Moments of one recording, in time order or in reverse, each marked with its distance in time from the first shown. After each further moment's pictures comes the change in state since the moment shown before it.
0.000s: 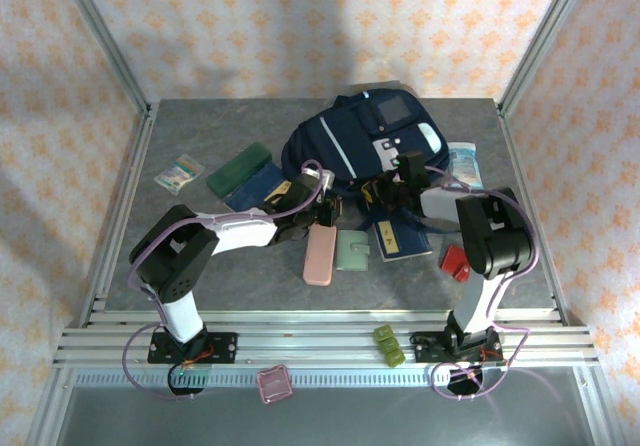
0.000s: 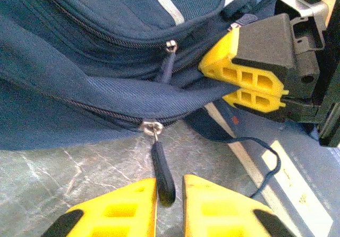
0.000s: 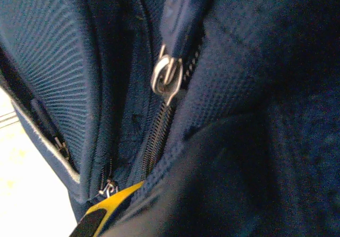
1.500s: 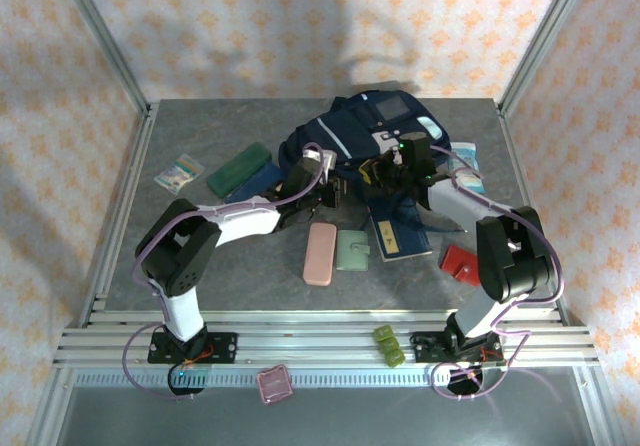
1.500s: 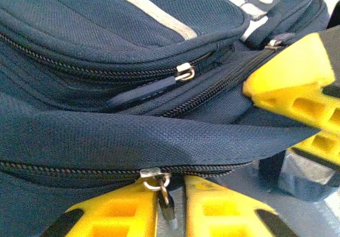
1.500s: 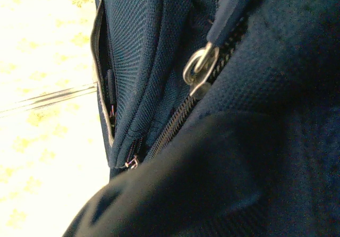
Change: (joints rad) left arm 0.040 0.050 0.122 0.036 -0.044 0.037; right arm 0.032 -0.169 0.095 -0.134 0.014 0.000
